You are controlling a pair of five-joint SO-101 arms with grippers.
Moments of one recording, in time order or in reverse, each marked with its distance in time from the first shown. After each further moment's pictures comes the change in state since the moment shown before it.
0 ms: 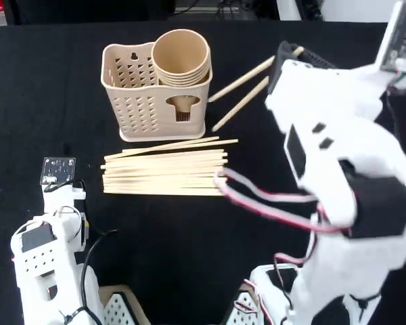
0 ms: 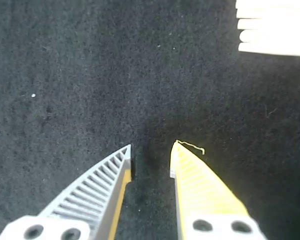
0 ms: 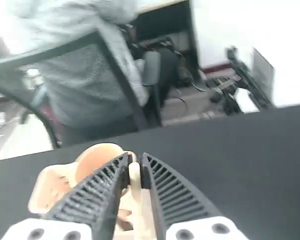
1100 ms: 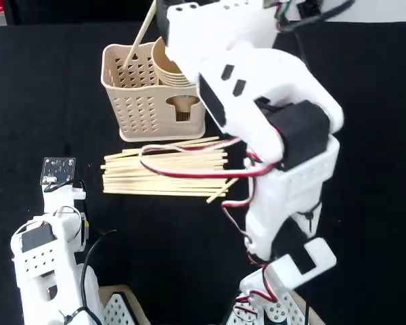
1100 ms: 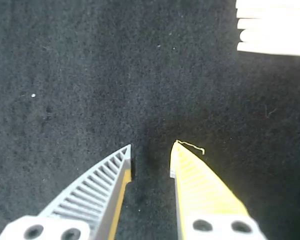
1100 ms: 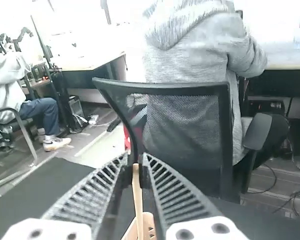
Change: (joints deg) left arm 0.0 0.0 0.0 0.0 0.0; right arm -20.9 36.6 -41.6 -9.0 7.9
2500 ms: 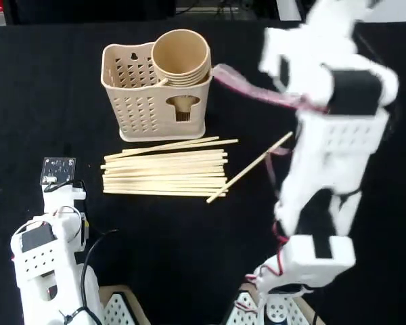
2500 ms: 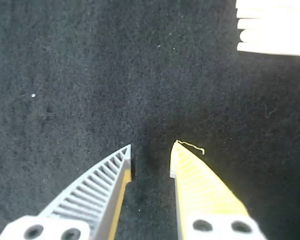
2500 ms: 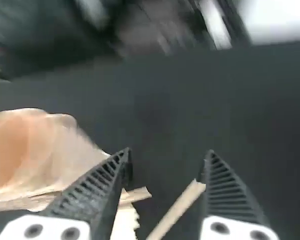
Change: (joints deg) left arm 0.0 0.0 0.0 0.0 0.0; right arm 32.3 3.2 15.2 25.3 -5.9
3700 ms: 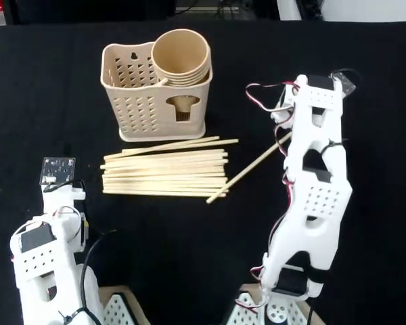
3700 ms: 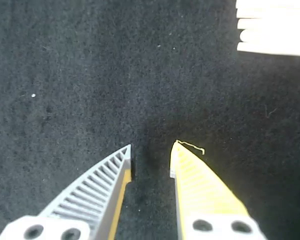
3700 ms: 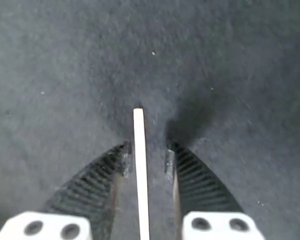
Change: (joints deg) left arm 0.0 0.0 0.0 0.0 0.0; right arm 6.7 36.2 21.6 -18.3 -27.4
